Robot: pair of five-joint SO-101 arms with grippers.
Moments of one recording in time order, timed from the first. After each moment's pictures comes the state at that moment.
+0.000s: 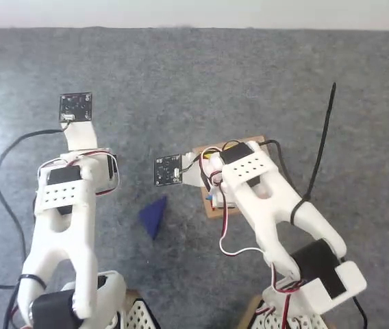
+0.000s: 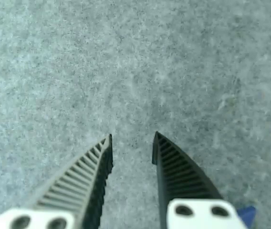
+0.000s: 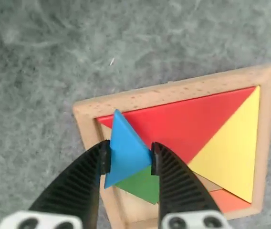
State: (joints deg) left arm -16.8 -23.5 53.0 43.2 0.3; right arm -31.8 -1.2 29.0 60.8 65.0
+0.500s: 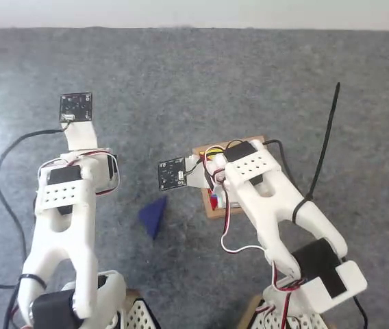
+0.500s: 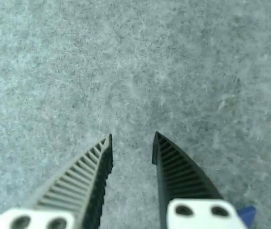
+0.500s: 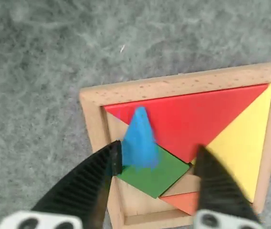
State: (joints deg) left arm -16.8 -23.5 53.0 43.2 0.3; right arm -30.4 -1.2 29.0 62.5 68.8
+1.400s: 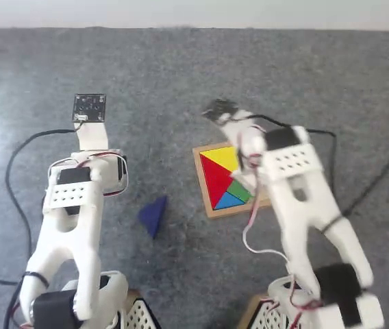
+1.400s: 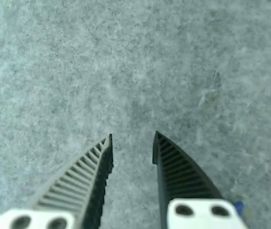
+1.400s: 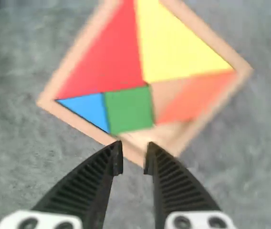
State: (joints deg) left arm -13.2 -23.5 54.5 41.5 0.3; right arm -17.5 -14.2 26.2 73.4 29.9
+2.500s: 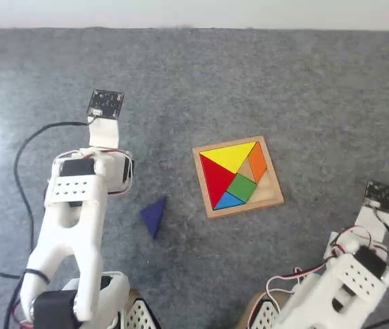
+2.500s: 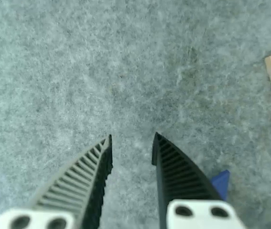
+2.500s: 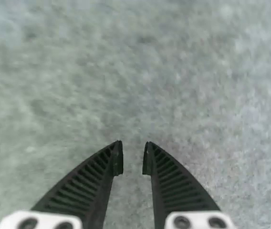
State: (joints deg) left arm -9.8 -23.0 46.4 55.6 -5.8; right arm 39.9 -62.0 83.7 54.2 21.4
